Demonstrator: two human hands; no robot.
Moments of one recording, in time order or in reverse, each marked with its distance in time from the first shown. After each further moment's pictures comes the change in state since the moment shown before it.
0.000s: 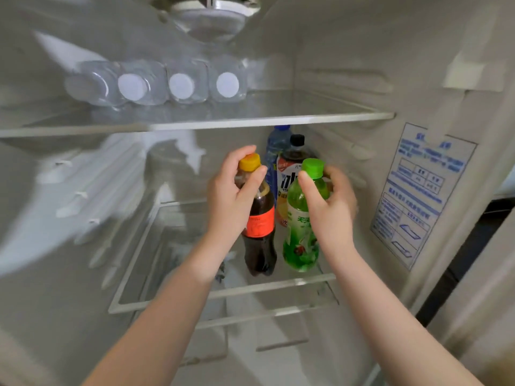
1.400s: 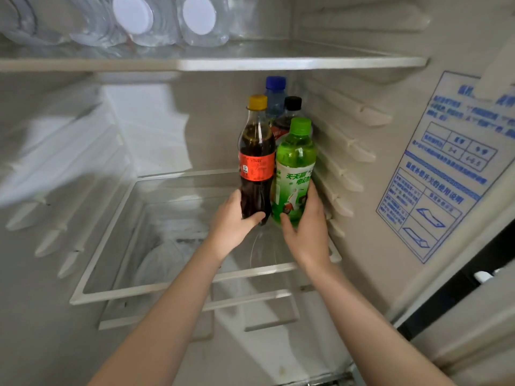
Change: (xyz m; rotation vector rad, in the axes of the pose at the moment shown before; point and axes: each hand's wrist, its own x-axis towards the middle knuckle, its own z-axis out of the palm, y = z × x) left_hand -0.054 -0.110 0.038 0.339 -0.424 -0.472; right_hand -0.033 0.119 0.017 -0.318 -0.251 0.054
